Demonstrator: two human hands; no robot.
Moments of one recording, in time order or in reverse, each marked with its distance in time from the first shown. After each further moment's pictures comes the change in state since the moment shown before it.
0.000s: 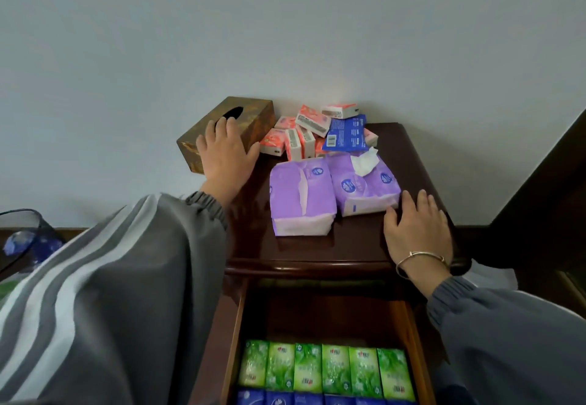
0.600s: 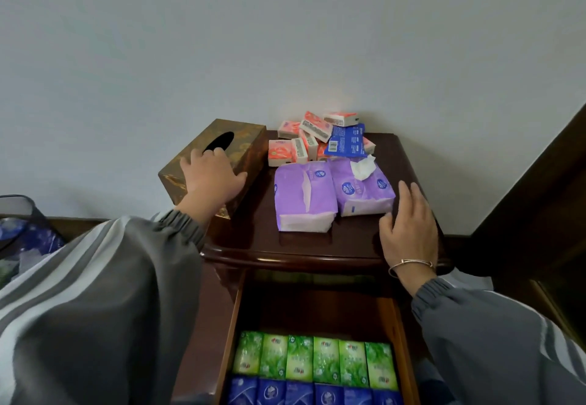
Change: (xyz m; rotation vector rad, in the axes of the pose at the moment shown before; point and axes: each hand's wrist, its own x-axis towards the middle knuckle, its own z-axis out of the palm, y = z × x) left_hand -0.035 -0.035 -0.024 0.148 -0.168 -0.100; right_hand -0.016 -0.006 -0.011 0.155 0.248 -0.157
